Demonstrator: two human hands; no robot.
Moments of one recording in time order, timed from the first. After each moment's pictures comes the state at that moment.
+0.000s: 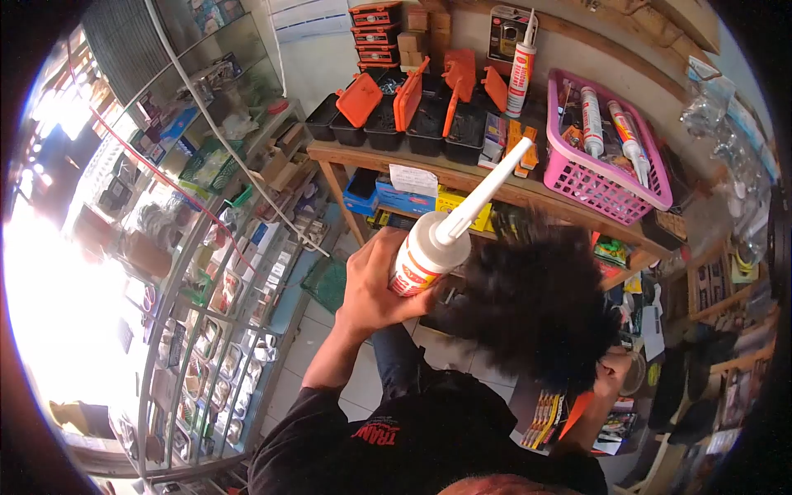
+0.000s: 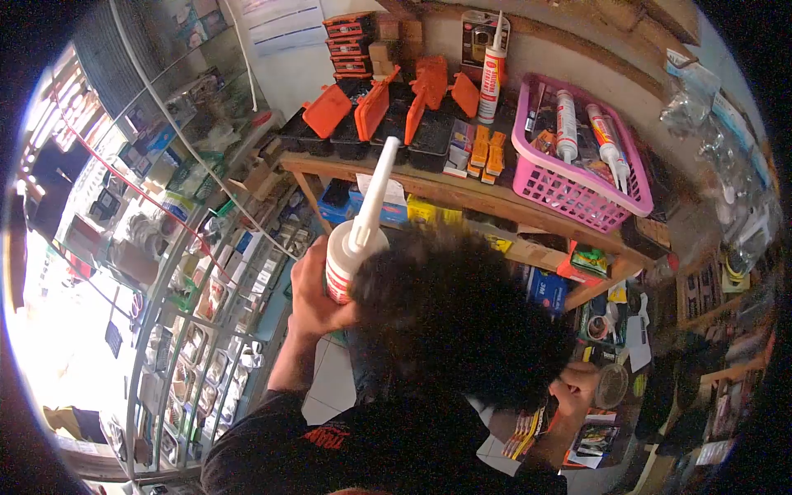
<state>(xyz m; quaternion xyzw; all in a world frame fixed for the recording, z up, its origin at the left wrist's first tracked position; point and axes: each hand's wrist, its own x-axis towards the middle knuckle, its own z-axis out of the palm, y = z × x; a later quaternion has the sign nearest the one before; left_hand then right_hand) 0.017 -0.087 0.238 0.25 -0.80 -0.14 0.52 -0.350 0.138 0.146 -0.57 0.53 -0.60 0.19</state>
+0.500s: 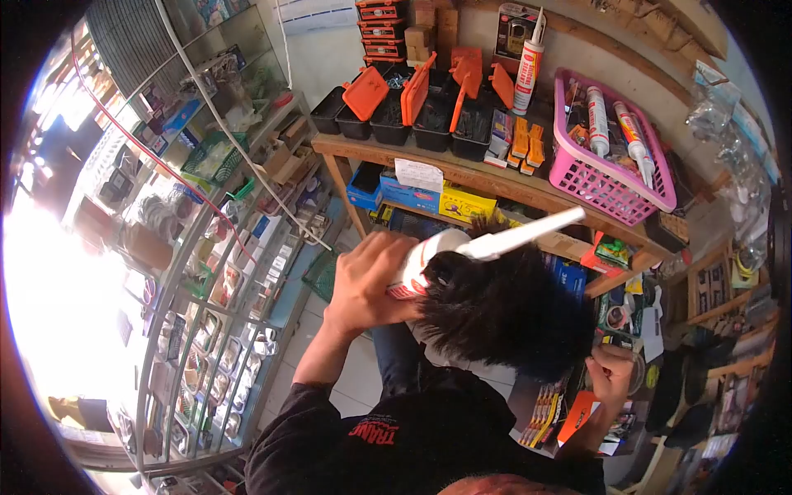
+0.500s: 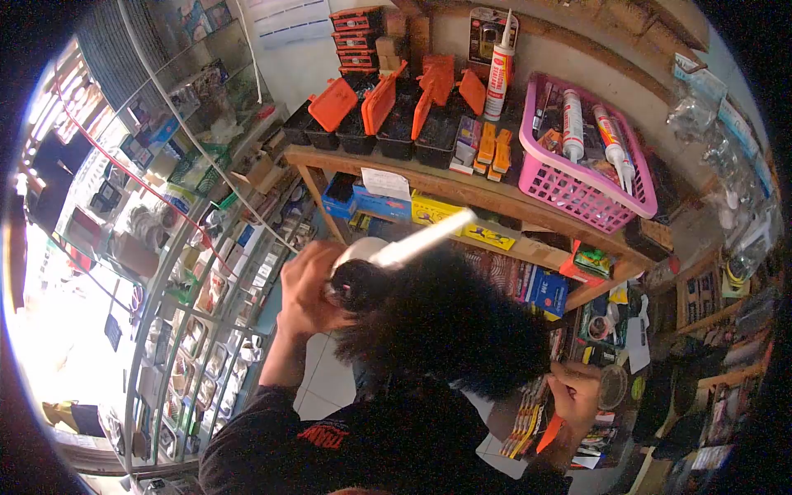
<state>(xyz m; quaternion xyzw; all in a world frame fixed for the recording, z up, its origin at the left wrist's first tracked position) 0.038 -0.087 0.242 0.22 -0.85 -0.02 0.47 -0.330 0.140 0.193 -0.65 0.62 -0.42 0.14</state>
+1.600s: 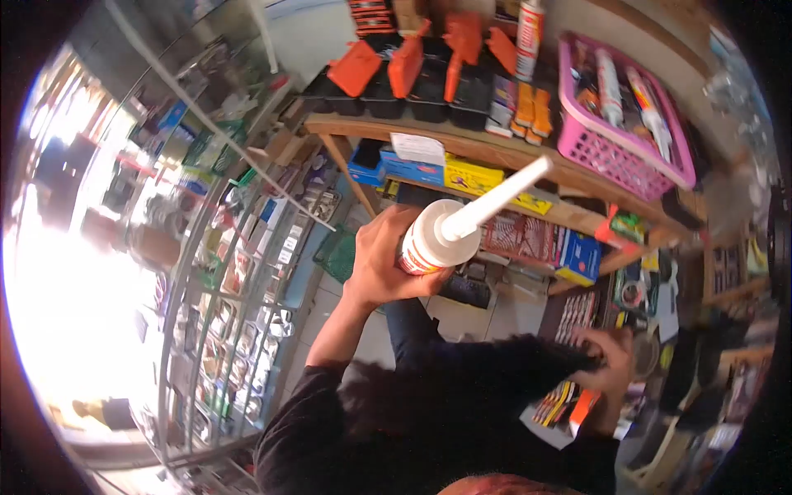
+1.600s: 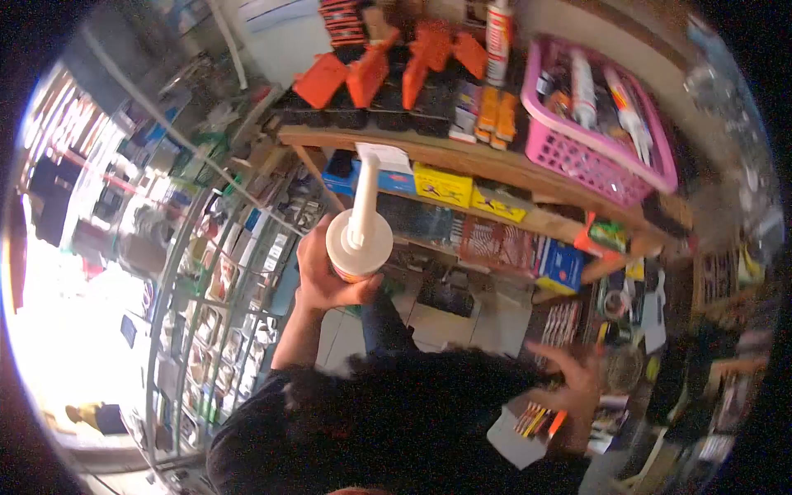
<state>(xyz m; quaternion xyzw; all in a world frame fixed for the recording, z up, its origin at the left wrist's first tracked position) 0.009 -0.109 0.215 0.20 -0.84 -0.09 0.50 -0.305 0.129 0.197 -0.59 0.68 -0.38 0.21</state>
